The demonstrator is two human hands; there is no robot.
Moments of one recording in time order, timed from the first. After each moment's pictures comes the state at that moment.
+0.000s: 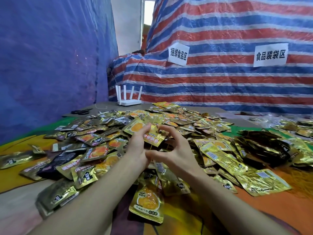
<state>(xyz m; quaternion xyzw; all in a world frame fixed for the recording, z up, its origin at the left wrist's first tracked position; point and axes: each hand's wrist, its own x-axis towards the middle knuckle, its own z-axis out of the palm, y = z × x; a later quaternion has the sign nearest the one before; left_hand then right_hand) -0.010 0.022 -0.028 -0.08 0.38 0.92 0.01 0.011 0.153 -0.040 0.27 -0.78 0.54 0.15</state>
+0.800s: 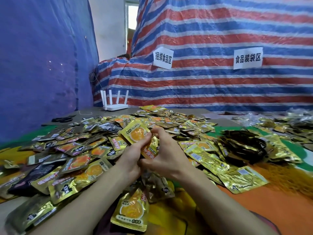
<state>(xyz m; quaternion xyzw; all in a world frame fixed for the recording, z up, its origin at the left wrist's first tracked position) -0.010 0.040 -0.038 0.04 0.50 0.86 0.04 0.002 0.166 -0.028 0.26 -0.88 0.34 0.21</state>
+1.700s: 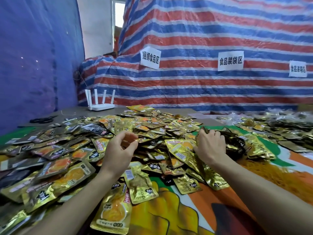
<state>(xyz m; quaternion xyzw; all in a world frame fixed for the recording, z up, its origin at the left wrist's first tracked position) -0.003 0.041 -0.041 0.11 0.76 0.58 -0.28 -0.057 0.311 -0.026 -0.11 -0.96 -0.06 0.25</state>
